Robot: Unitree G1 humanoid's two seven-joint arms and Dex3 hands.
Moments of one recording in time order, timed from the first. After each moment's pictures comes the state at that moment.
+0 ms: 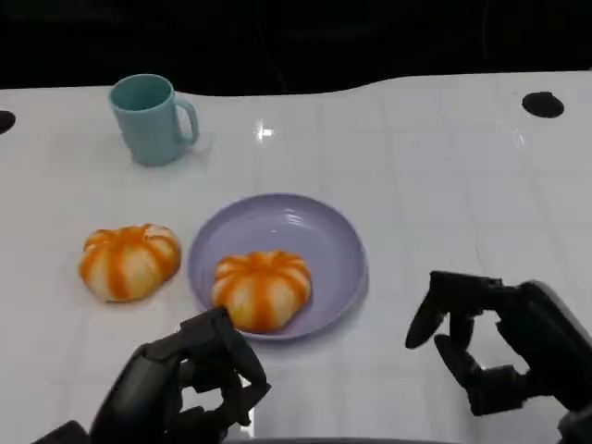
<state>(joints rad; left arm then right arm) 0.24 0.10 -0.09 -0.07 -0.10 -0.35 -0.35 0.06 -0.28 0.13 -0.05 -0.31 -0.54 0.07</state>
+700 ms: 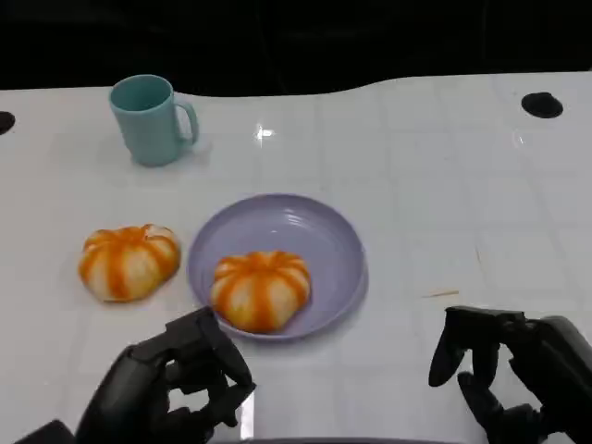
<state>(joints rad) 0.24 0.12 -0.07 -0.04 -0.13 -0.37 -0.36 0.15 -0.28 0.11 -0.03 -0.43 -0.56 -0.03</state>
